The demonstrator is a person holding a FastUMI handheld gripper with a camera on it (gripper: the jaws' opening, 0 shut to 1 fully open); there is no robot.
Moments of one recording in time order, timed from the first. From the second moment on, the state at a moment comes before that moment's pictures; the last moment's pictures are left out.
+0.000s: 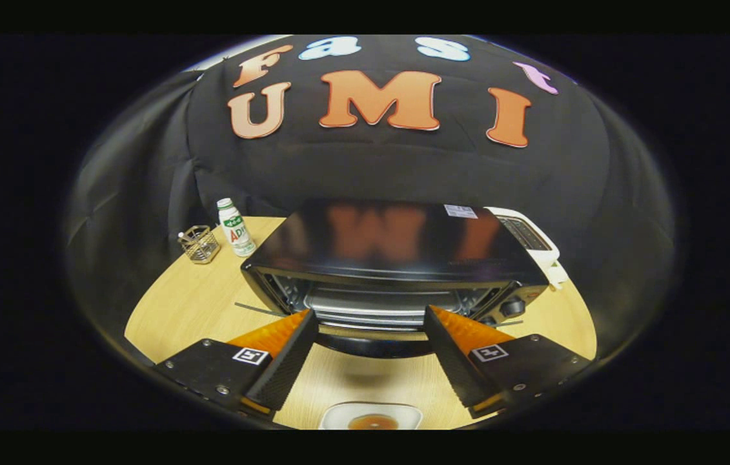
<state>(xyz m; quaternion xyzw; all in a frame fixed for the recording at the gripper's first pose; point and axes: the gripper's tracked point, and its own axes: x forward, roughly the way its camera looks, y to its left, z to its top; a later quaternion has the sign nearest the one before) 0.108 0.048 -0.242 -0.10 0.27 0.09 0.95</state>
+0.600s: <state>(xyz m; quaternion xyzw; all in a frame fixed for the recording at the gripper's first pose) 0.049 0.036 -0.289 -0.11 0.22 0.08 0.97</state>
